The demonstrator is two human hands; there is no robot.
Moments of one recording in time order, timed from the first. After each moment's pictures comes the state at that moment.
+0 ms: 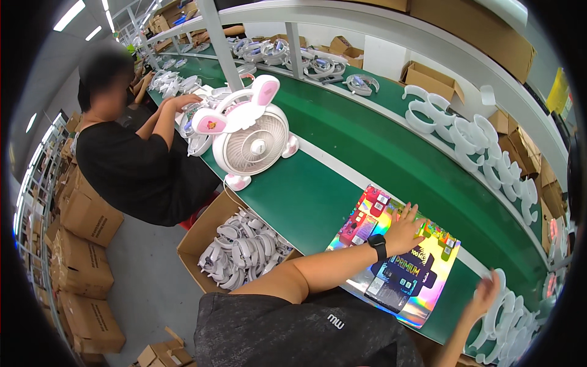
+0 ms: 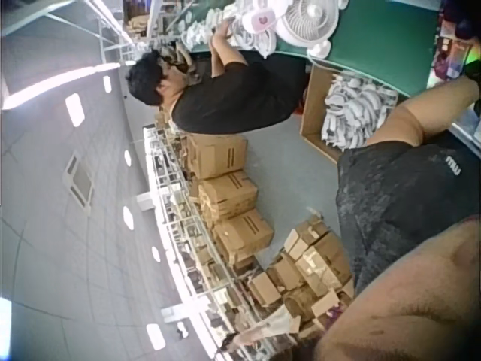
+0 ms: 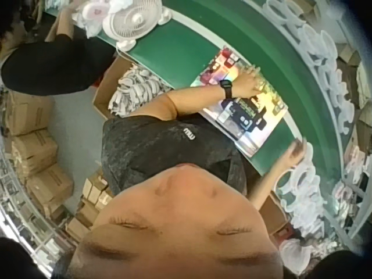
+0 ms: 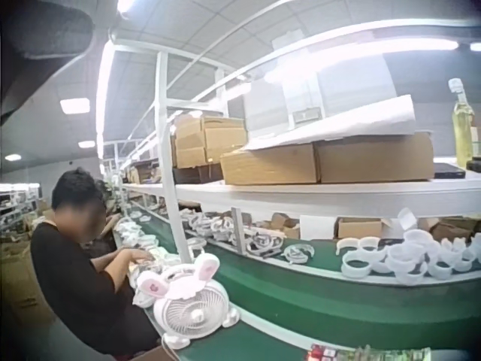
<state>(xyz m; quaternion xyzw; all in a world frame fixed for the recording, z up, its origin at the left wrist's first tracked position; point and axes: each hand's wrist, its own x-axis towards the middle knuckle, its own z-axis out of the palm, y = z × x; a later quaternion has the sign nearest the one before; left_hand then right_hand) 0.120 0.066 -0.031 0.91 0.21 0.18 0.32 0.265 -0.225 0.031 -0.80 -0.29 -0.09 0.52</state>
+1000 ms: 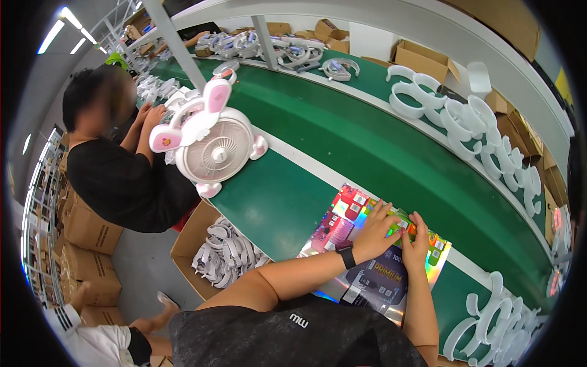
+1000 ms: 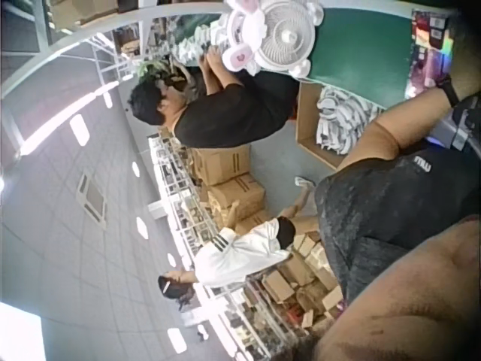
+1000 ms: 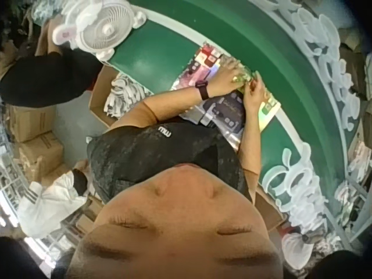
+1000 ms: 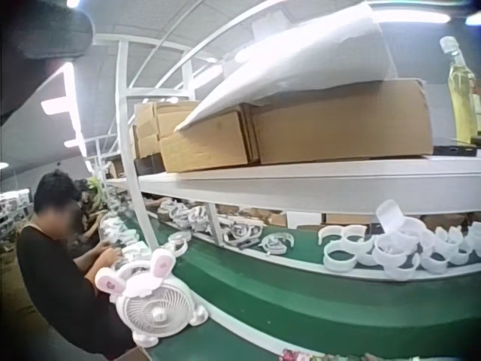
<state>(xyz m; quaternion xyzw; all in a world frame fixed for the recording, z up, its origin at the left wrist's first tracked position) 0.117 0.077 -0.047 0.83 0.25 0.28 0.42 0.245 -0.023 -0.049 -0.75 -0.45 0.09 0.47</state>
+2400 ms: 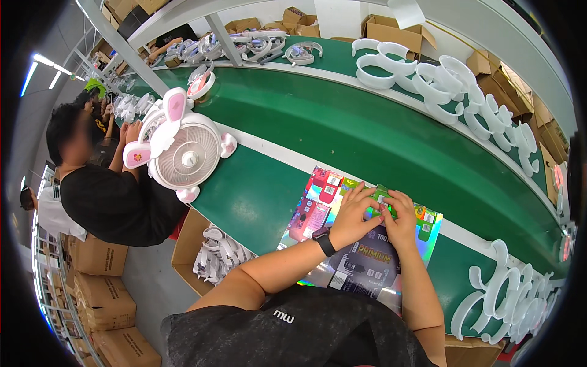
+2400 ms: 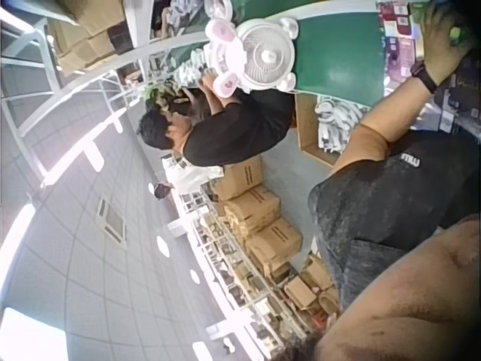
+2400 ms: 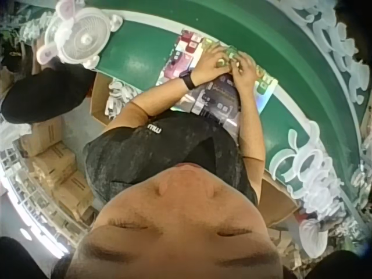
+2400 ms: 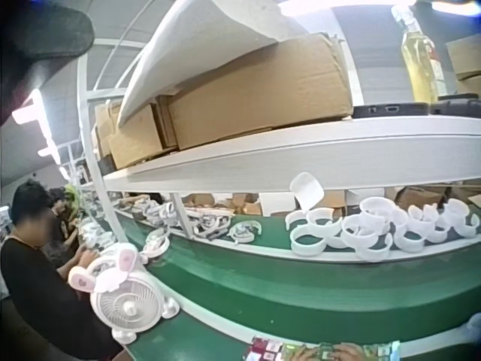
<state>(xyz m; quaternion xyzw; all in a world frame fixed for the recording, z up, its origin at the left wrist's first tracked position) 0.116 0.073 -0.050 0.85 0.22 0.27 0.40 0.254 -0.026 -0.055 -0.73 -0.50 0.05 0.46</state>
